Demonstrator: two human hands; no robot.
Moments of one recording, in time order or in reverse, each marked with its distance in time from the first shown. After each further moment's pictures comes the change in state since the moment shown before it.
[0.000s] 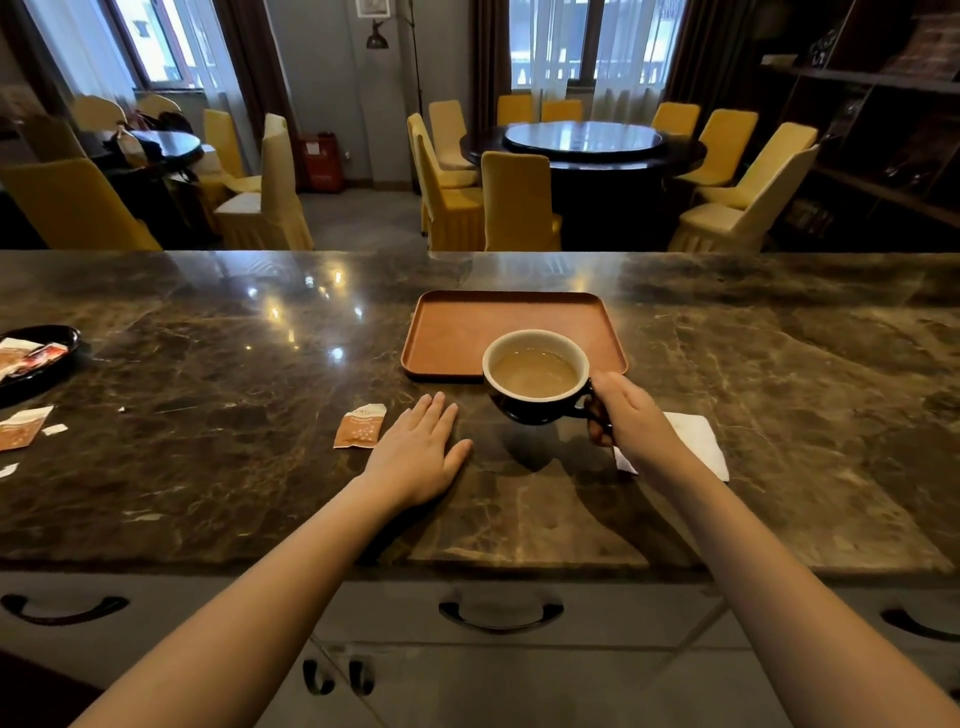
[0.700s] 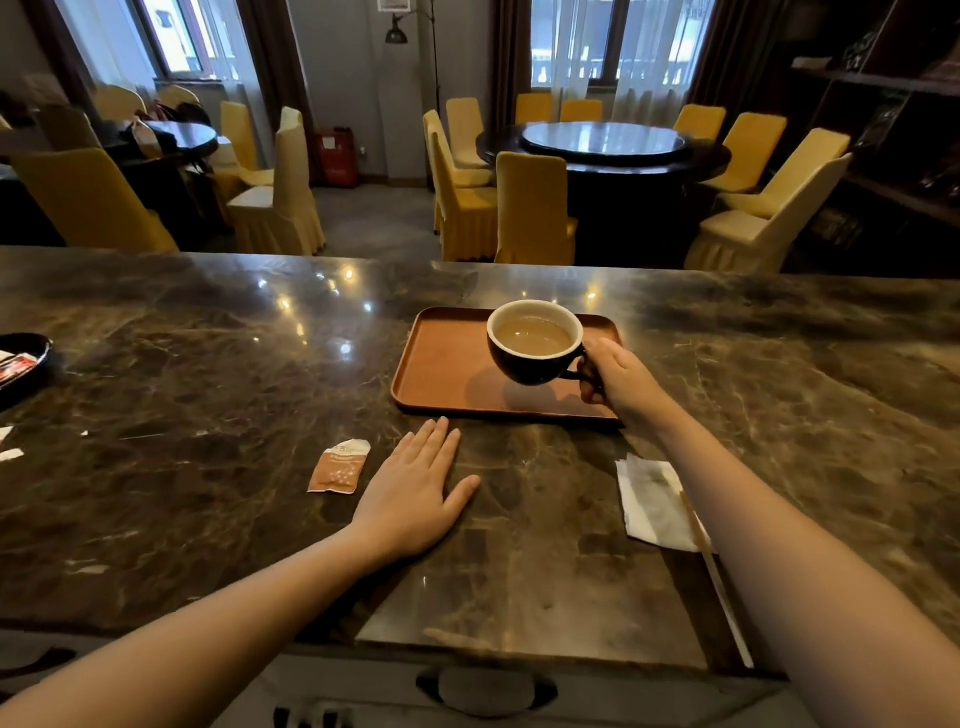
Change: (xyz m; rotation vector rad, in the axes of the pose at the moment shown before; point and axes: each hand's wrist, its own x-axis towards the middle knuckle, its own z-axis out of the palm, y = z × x) left_hand 0.024 -0.002 0.017 -0.064 0.141 0.031; right_hand 0.121 0.000 -0.016 -0.003 -0.127 -0.071
